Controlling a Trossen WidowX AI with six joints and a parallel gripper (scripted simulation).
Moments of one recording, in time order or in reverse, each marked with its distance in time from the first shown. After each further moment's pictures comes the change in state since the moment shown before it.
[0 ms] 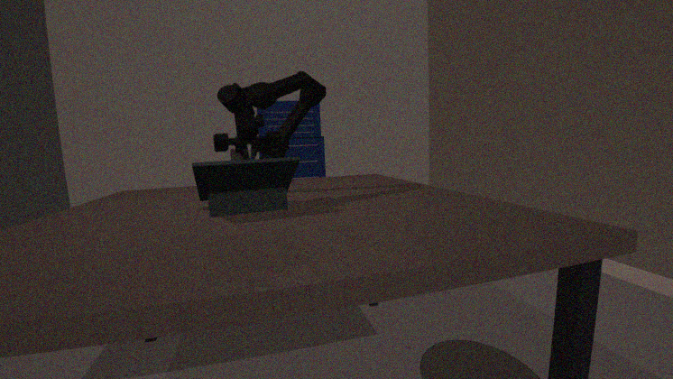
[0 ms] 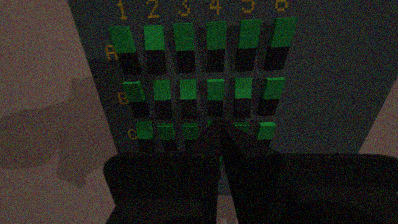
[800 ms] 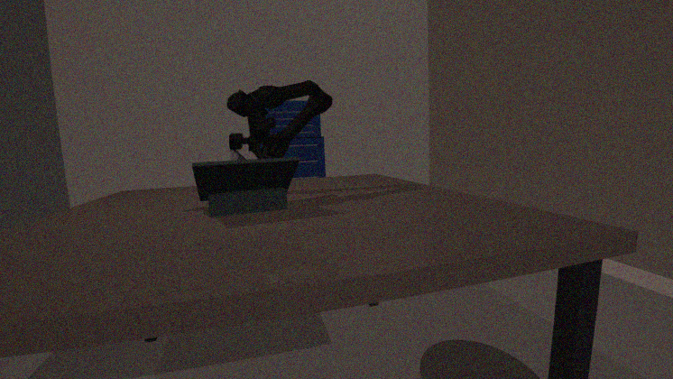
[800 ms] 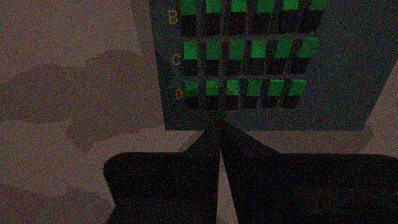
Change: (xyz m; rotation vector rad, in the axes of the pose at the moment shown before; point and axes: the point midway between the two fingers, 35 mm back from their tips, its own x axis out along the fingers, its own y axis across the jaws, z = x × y) arm -0.043 0.044 -0.072 -0.009 0.002 -0.005
